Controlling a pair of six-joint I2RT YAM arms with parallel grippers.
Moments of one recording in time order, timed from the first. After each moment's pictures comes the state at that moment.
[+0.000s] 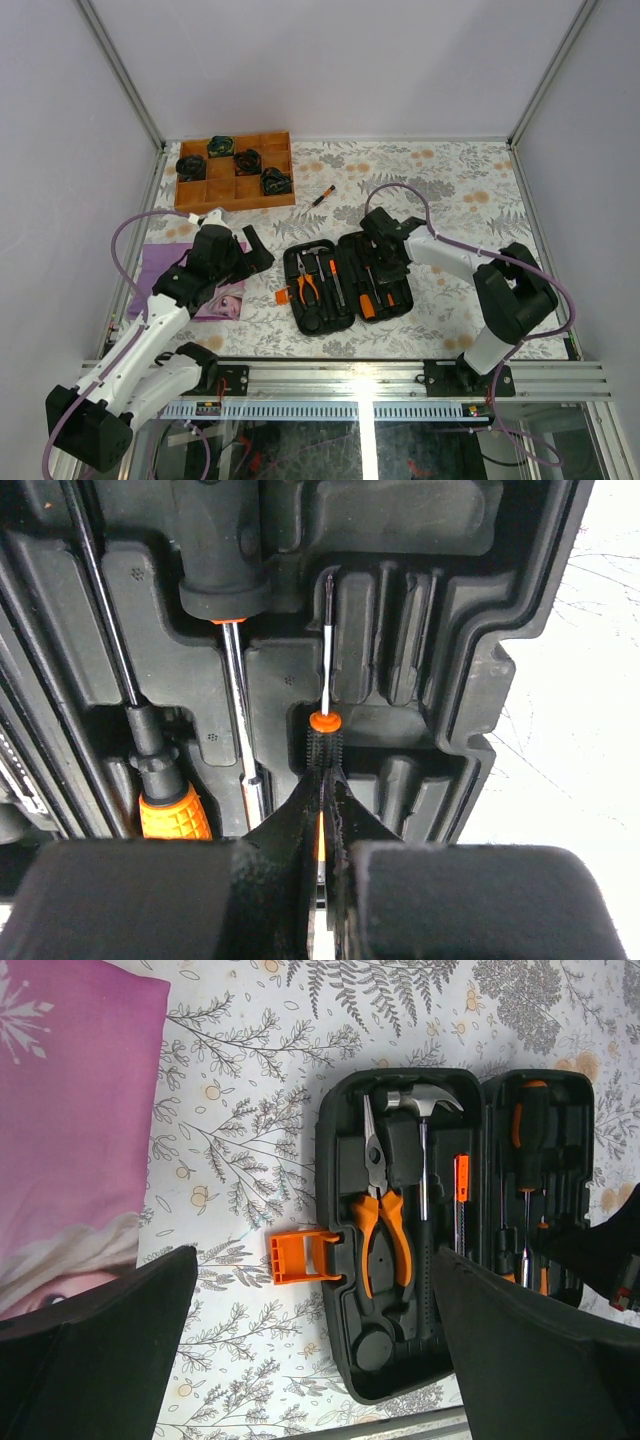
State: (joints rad) left arm -0.40 0.86 0.69 -0.55 -0.06 -0.72; right arm 0.65 1.69 1.01 -0.72 0.05 0.37
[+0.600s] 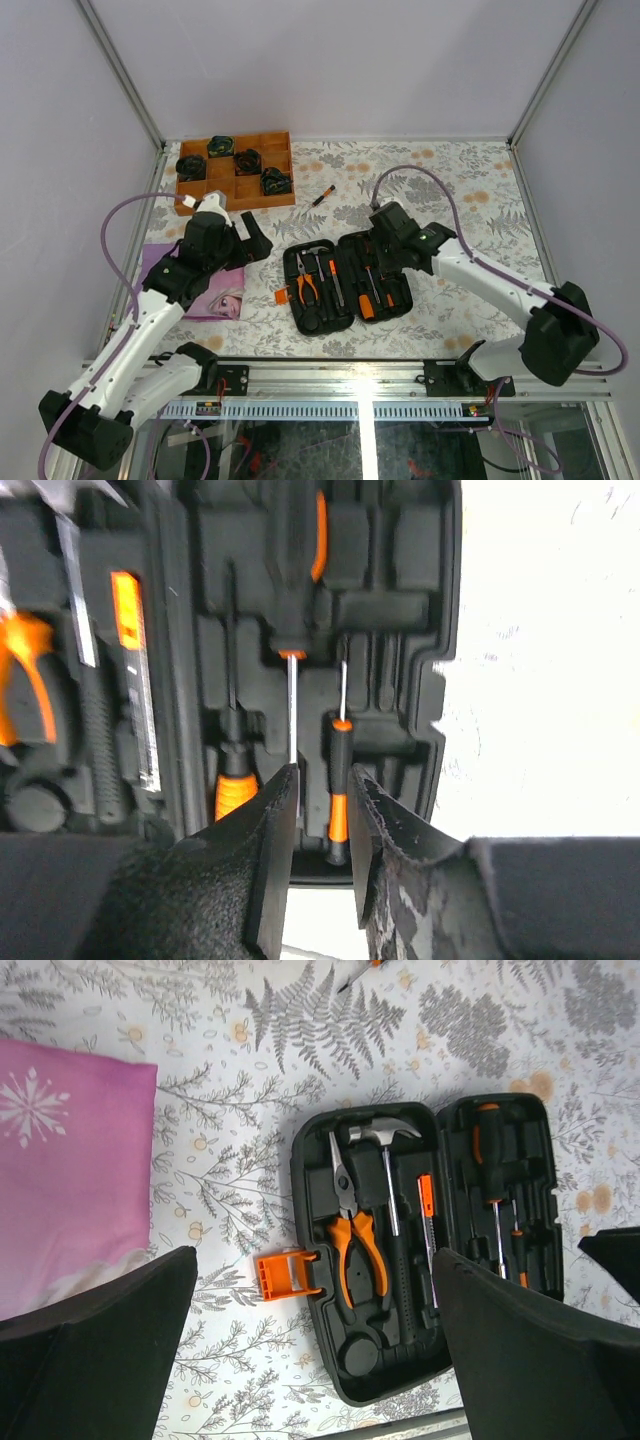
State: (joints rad) left arm -0.40 0.89 0.83 -0.60 -0.07 -0.63; right arm 0.71 1.42 1.01 -0.69 0.19 0.41
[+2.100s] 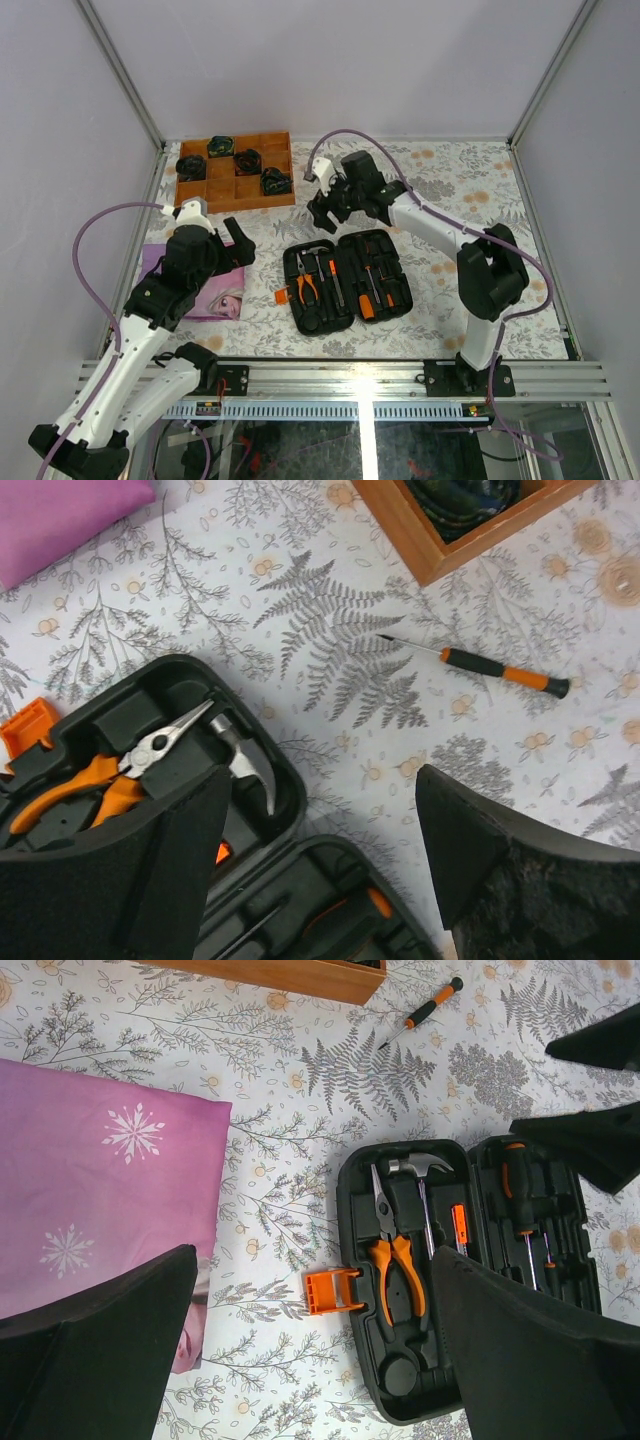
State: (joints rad) left arm -0.40 0.72 0.82 -0.65 -0.21 -0.56; right arm 0.65 1.84 1.43 -0.28 -0.35 -0.33
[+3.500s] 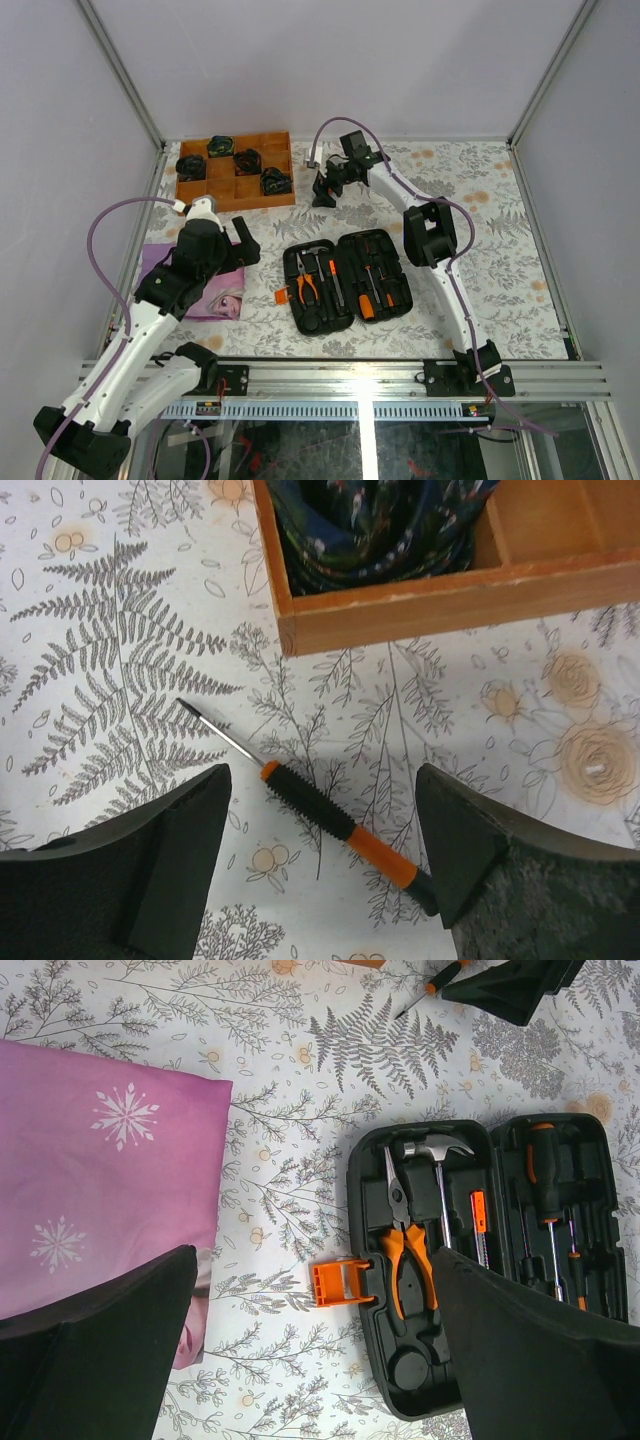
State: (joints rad) left arm -0.40 0.80 0.82 -0.65 -0.20 -0.56; right arm 0.45 2.65 2.37 -0.58 -0.80 -0.80
